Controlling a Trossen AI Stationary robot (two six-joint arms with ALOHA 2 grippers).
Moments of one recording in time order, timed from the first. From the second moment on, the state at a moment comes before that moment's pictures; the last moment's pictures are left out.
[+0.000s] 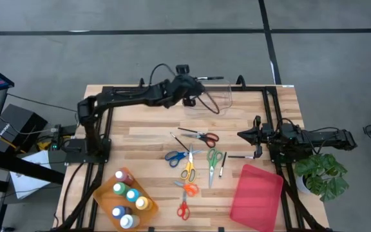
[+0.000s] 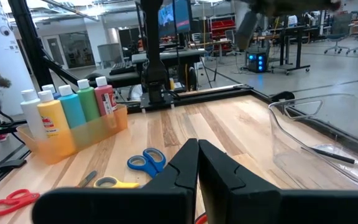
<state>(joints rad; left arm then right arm) 0.29 1.87 1.64 -0.27 -0.65 0.76 0.04 0.05 0.01 0.04 0.18 0.12</state>
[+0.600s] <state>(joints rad) 0.37 2.11 1.78 -0.42 -0.29 0.55 0.04 0.05 0.01 0.04 0.18 0.12</state>
